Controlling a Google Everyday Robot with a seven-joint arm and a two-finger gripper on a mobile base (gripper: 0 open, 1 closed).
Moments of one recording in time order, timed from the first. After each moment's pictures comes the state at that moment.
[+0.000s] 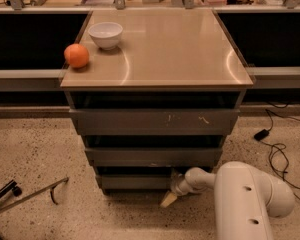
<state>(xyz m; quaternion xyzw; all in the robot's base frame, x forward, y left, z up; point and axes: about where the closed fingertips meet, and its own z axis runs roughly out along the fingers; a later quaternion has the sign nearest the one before) 0.622 -0.102 0.154 -0.56 0.77 0.13 0.27</state>
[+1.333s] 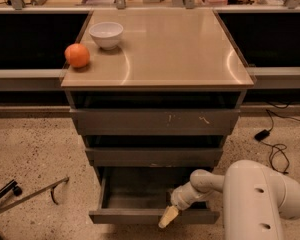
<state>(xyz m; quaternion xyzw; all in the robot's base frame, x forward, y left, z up) 0.509 -0.070 0.191 -0.51 0.78 0.32 0.15</state>
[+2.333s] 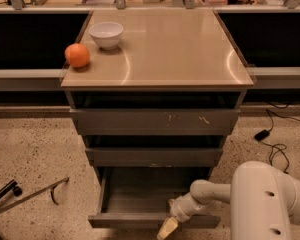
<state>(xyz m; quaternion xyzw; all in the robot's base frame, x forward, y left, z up) 0.464 -0.061 0.189 -0.50 0.79 0.33 0.14</state>
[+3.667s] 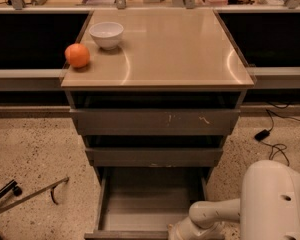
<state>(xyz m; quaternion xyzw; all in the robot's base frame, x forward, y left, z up) 0.340 -0.046 0.205 -0.46 0.81 0.37 0.07</state>
